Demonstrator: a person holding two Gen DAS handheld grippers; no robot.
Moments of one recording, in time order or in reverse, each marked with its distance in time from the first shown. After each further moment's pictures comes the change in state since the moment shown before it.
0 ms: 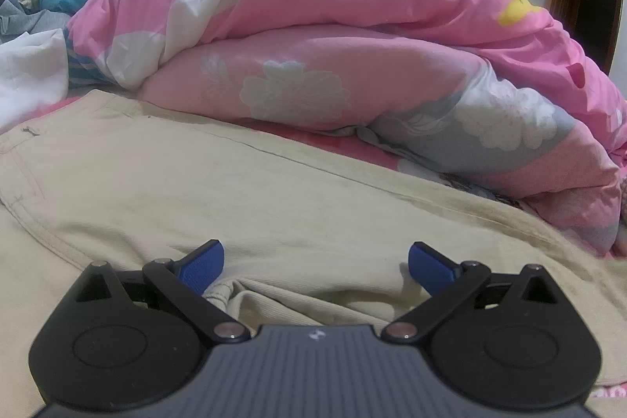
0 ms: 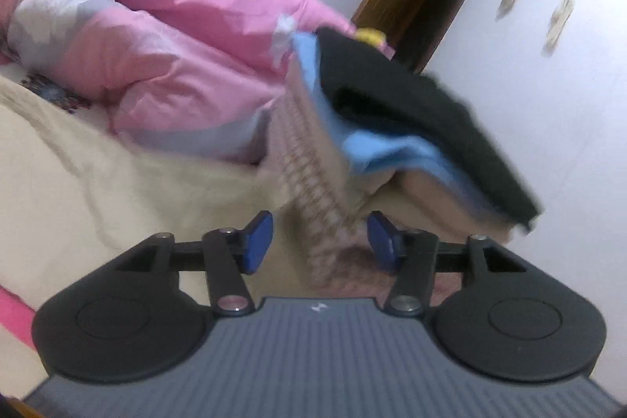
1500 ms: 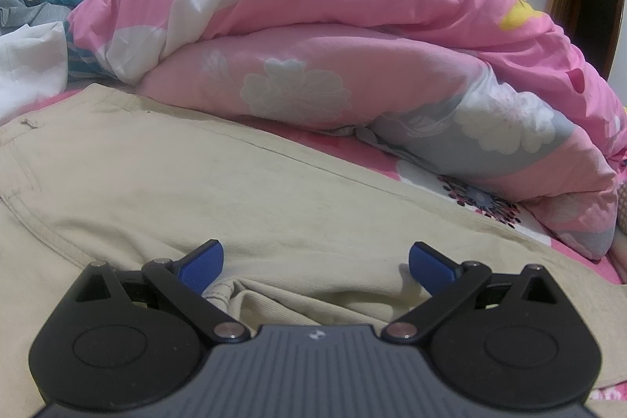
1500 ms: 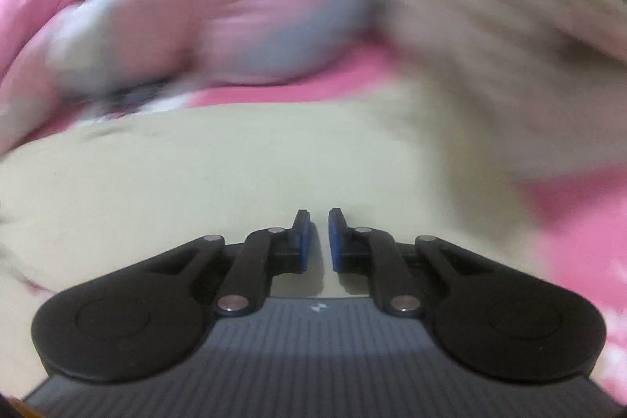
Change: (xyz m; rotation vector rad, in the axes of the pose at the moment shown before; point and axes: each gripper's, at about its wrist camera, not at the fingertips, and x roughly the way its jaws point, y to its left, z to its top) left arm -0.001 0.003 0.001 -0.010 0.005 -0.003; right arm 0.072 -0.016 -0.062 0.555 0.389 0.493
